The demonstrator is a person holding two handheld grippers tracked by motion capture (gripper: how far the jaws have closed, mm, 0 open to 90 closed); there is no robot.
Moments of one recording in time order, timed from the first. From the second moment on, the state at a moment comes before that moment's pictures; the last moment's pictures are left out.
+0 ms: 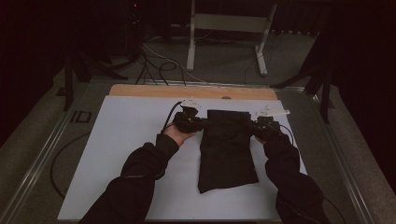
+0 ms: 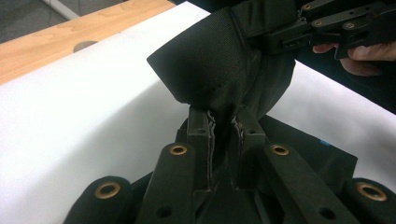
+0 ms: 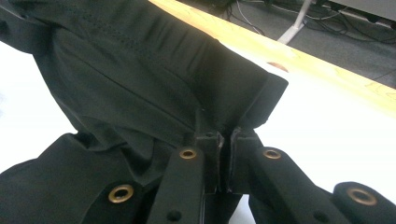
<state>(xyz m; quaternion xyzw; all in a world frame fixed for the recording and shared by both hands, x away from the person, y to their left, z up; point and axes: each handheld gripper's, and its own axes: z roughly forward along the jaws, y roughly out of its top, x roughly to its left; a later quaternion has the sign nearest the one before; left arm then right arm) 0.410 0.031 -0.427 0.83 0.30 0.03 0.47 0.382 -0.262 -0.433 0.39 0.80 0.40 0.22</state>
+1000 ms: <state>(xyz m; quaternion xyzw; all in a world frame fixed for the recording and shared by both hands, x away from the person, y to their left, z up) 0.379 0.031 -0.438 0.84 0.27 0.01 0.47 0.348 -0.268 -0.444 0.37 0.81 0.41 0.21</state>
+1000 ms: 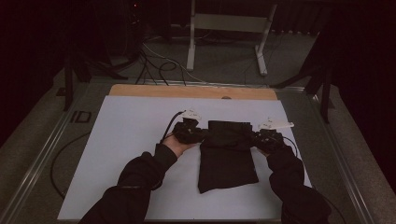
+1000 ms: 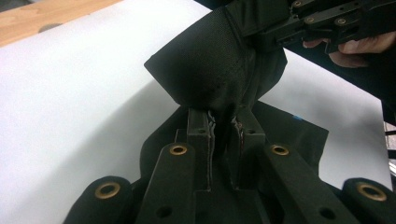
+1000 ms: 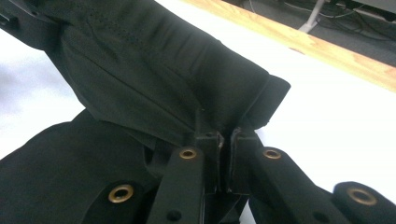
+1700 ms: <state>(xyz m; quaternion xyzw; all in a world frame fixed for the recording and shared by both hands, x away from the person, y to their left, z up) 0.347 0.028 -0.450 0.85 0.26 -0.01 0.46 0.319 -0.272 -0.459 0.36 0.82 0.41 0.19</state>
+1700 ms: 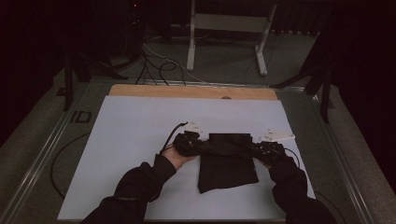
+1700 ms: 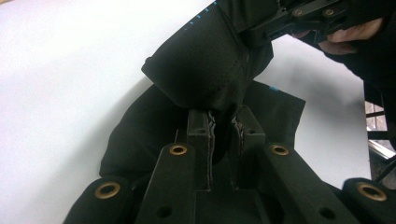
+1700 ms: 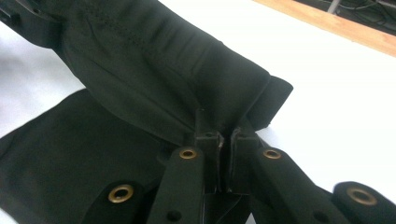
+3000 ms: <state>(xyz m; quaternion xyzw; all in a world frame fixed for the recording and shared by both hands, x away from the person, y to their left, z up) 0.316 0.028 -0.494 0.88 0.25 0.01 0.39 0.299 -0.267 -0.493 0.36 0.84 0.38 0.15</state>
